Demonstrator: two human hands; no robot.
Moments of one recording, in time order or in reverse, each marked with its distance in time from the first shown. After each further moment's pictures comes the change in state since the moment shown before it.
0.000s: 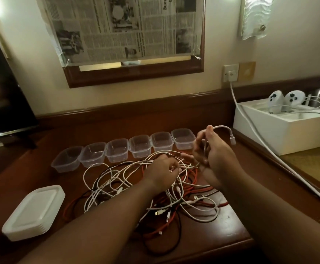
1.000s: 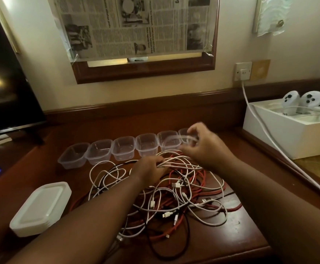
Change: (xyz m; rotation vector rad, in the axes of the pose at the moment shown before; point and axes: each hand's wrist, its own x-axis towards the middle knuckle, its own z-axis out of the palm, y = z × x) left_hand 0.009 -0.068 -0.023 0.020 0.037 -0.031; right_hand 0.046 0.005 0.008 -1.192 -0.097 -0.174
